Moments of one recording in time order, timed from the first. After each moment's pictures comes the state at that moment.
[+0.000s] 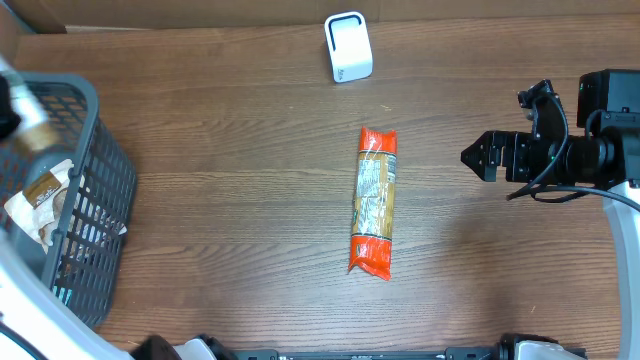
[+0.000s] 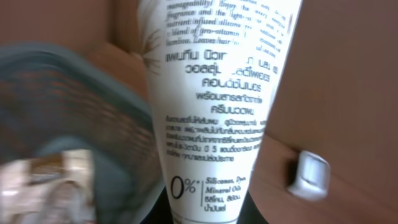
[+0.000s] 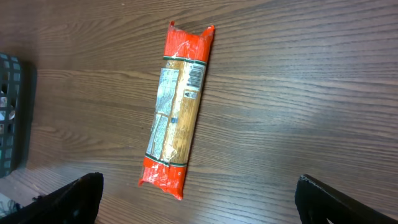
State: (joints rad) left arm 0.62 1.46 2.12 -1.23 0.44 -0.18; right arm -0.08 1.37 1.45 -1.26 -0.48 -0.04
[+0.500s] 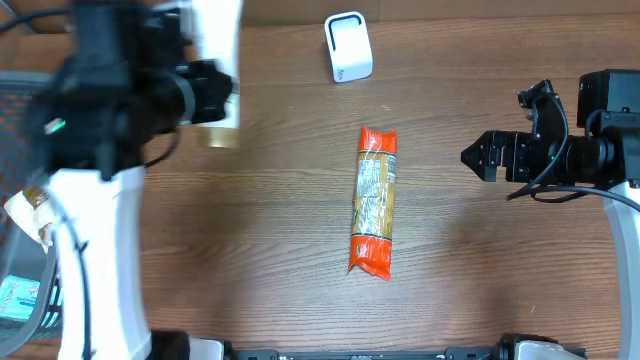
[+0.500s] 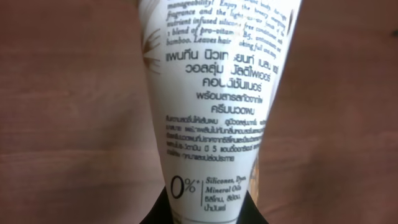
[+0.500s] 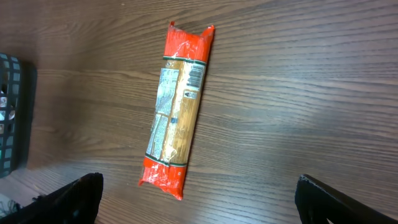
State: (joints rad) left arm -0.11 1.60 2.10 -1.39 0.21 -0.25; right arm -0.08 1.37 1.45 -1.26 -0.48 -0.04
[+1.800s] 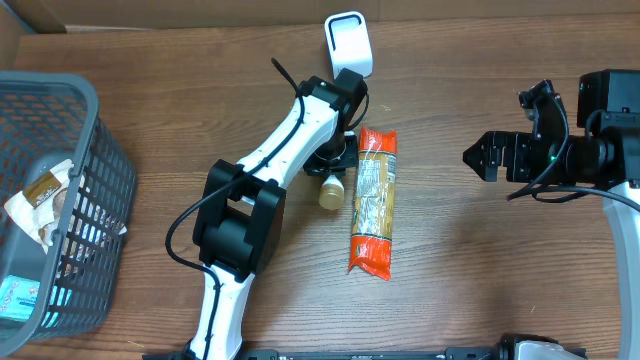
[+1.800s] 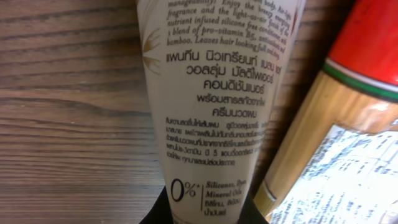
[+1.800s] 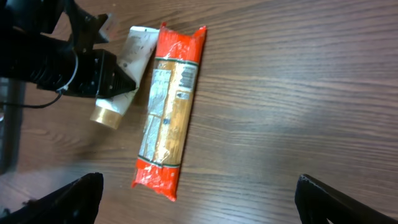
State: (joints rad) left arm -0.49 2.24 1.83 -1.19 0.07 -0.55; right arm -0.08 1.37 1.45 -1.25 -0.45 -0.04
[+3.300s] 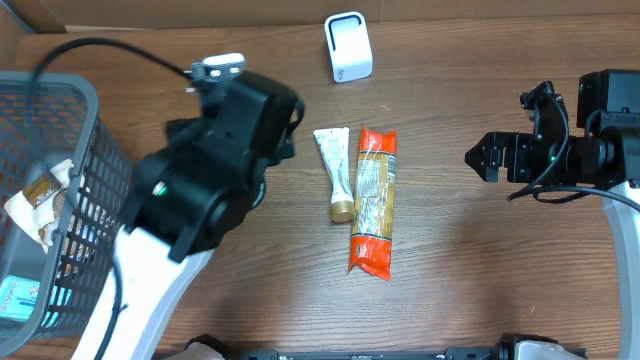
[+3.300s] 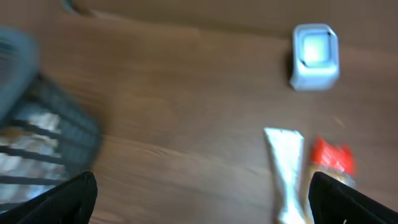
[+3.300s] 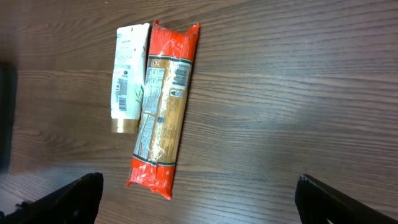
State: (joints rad) left arm -0.54 1.38 1.80 -1.32 -0.62 -0.57; right arm -0.08 1.37 1.45 -1.27 -0.43 -0.03
